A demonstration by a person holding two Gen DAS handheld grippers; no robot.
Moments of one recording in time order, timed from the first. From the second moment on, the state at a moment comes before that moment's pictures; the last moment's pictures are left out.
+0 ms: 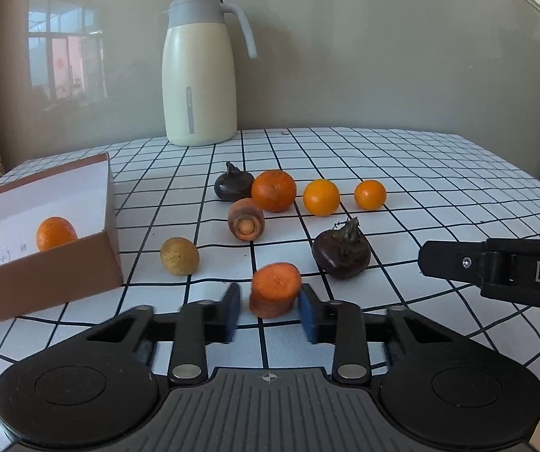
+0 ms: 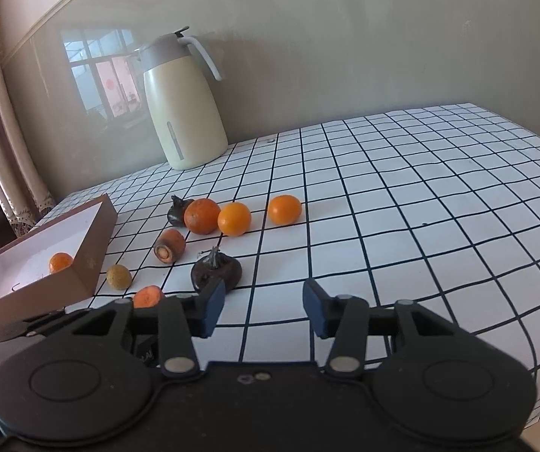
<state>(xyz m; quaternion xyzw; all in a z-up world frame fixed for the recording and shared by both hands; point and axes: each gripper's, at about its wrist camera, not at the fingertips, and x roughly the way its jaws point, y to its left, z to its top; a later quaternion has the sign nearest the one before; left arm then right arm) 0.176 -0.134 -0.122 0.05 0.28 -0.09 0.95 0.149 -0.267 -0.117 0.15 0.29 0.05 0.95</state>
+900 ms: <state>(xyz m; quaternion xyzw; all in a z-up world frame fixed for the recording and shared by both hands) 0.168 -0.073 -0.127 0.04 0.26 -0.04 0.96 0.194 -0.229 -0.125 0.12 0.29 0.07 0.95</state>
